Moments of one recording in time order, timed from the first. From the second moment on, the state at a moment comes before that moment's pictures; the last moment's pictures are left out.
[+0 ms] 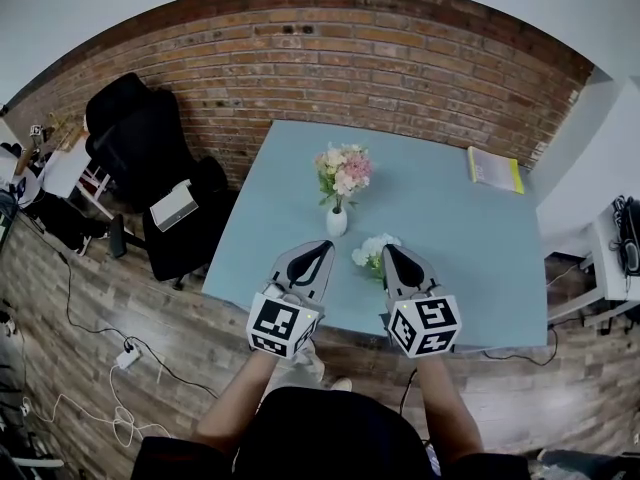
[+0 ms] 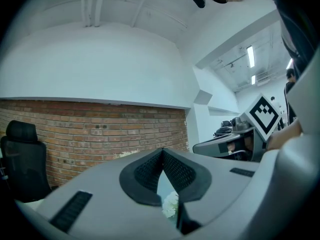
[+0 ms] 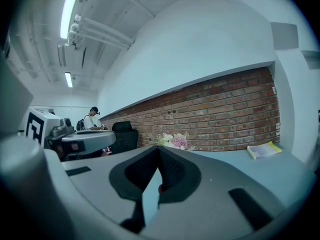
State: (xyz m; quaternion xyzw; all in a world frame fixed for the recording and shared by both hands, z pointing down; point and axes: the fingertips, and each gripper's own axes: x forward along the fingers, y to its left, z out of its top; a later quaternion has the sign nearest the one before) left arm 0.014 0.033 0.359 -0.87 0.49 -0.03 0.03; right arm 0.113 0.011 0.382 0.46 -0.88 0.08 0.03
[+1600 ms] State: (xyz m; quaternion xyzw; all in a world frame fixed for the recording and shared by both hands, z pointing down) left arm -0.032 0.063 0.343 -0.89 0.46 -0.01 0.02; right arm 0.065 0.050 0.366 0.49 -0.87 0.08 0.02
